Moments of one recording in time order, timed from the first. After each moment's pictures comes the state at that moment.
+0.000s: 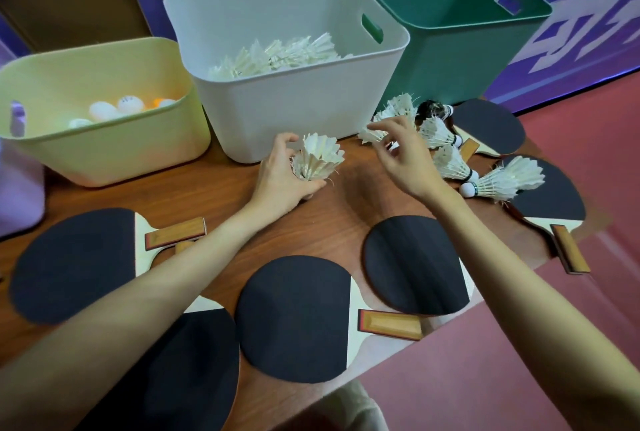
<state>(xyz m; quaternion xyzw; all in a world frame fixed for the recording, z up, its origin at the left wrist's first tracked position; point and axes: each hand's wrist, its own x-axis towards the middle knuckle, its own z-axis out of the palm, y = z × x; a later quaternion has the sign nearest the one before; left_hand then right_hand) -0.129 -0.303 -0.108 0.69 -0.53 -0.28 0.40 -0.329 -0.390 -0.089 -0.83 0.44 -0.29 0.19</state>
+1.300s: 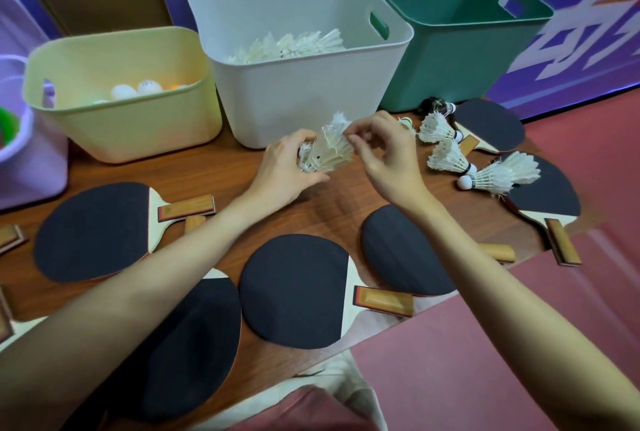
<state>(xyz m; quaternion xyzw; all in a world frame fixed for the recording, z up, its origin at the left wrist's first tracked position) -0.132 -0.274 -0.090 0.68 -0.62 -0.18 0.35 -0.301 -0.329 -0.065 -0.80 0.36 -0.43 0.23</state>
